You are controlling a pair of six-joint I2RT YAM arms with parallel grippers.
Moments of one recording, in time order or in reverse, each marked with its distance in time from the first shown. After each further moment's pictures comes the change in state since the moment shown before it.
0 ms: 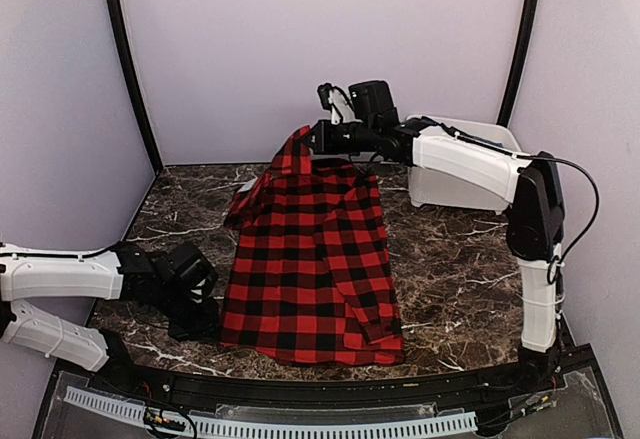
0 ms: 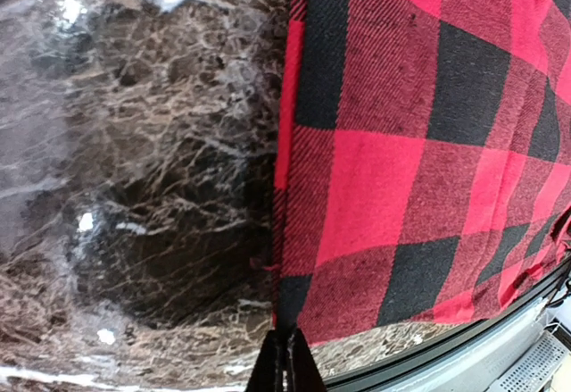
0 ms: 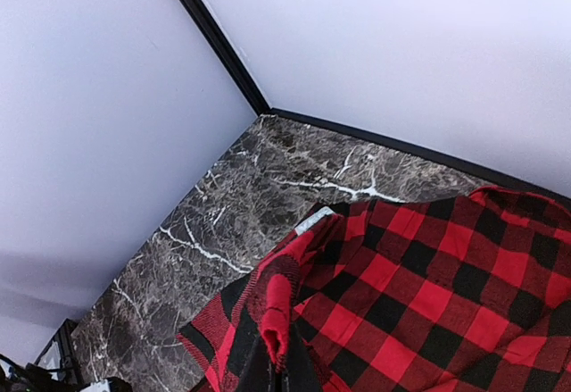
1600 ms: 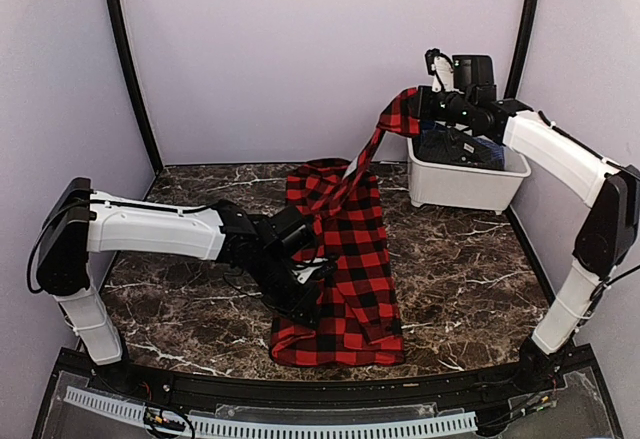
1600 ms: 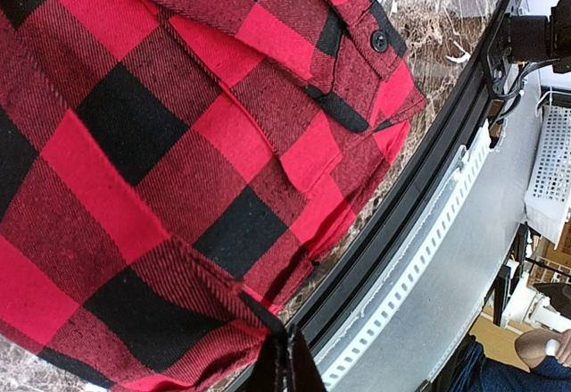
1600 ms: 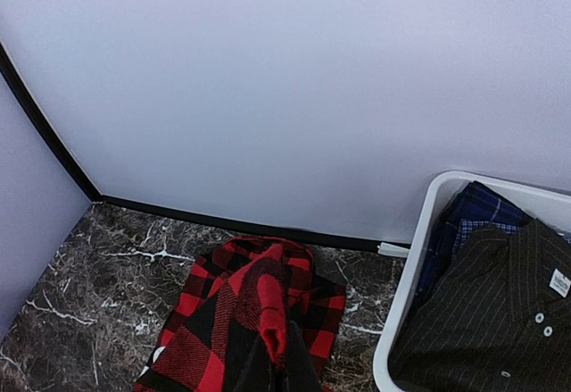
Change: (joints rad) left arm -0.208 0.594 0.680 0.011 0.273 0.546; right arm -0.320 -0.394 -0.262 -0.065 0.223 -0.167
